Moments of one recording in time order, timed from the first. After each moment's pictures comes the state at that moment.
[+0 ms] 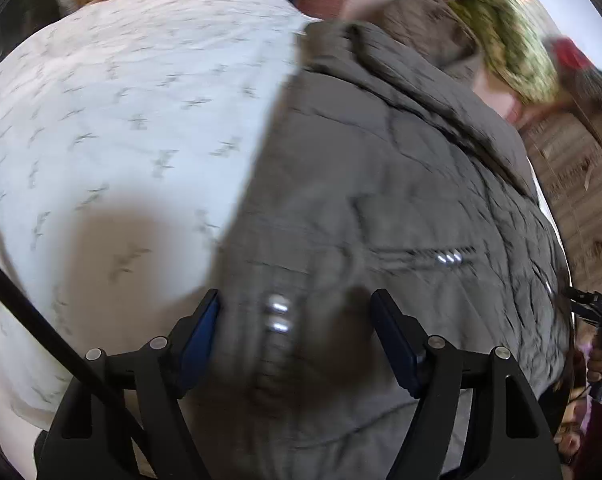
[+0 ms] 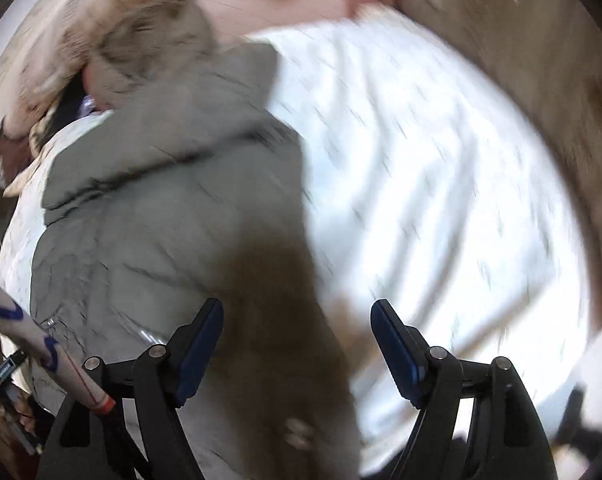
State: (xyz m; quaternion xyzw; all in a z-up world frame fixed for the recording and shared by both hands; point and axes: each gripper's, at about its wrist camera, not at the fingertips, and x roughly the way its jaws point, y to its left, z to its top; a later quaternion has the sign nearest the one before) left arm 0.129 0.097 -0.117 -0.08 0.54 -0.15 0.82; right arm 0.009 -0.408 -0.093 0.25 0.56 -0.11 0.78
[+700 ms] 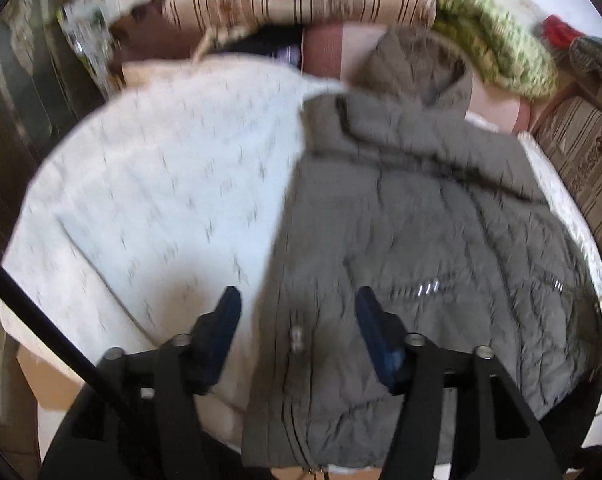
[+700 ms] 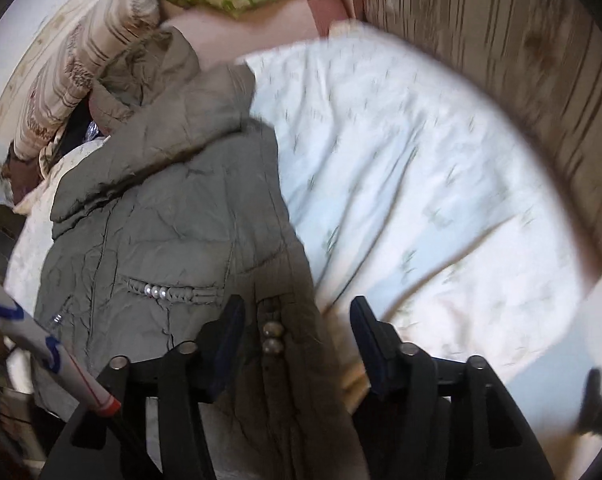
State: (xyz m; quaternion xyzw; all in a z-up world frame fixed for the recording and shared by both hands) left arm 0.085 0.073 -0.021 0.01 0.45 -0.06 0.89; right arm -0.052 -0.408 -0.067 0.24 0.49 -0.14 0.82
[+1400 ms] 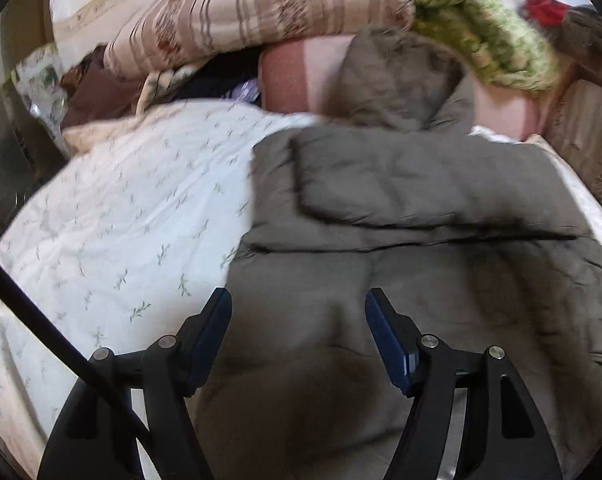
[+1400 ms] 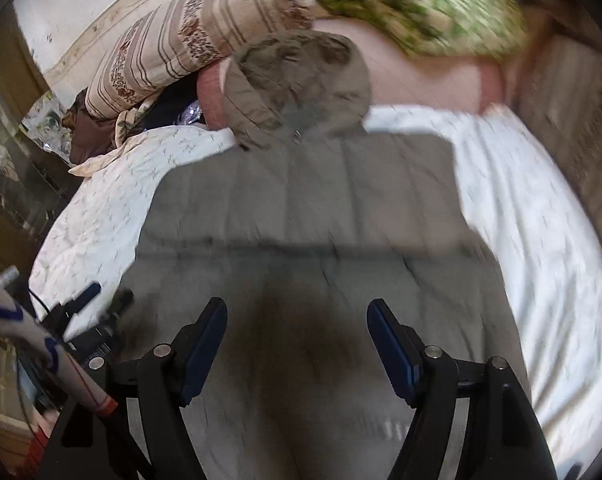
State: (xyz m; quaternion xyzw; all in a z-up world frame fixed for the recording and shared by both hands) left arm 0.230 -0.001 -0.093 0.06 0.40 -0.08 0.91; right arm 0.152 -0.264 0.003 0.16 0.48 -0.01 0.86
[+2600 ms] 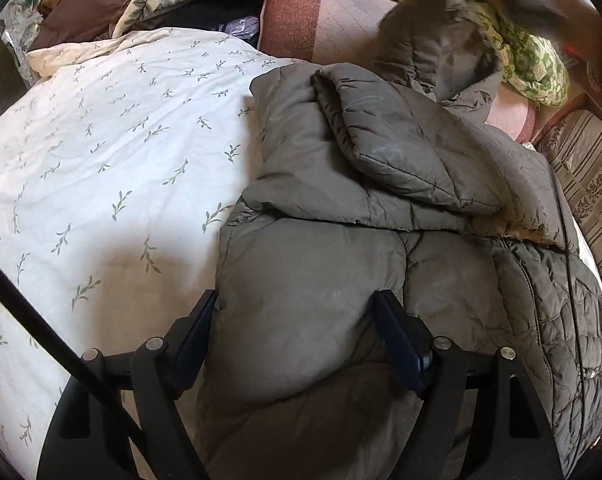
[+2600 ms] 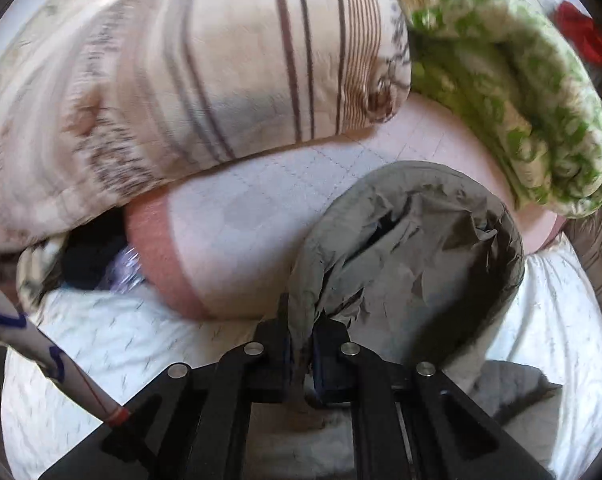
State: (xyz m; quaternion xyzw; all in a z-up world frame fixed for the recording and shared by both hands) left arm 0.270 0.033 -0.129 -0.03 0.48 -0.14 0.87; right arm 0.554 -0.233 0.027 0.16 0.45 -0.13 0.87
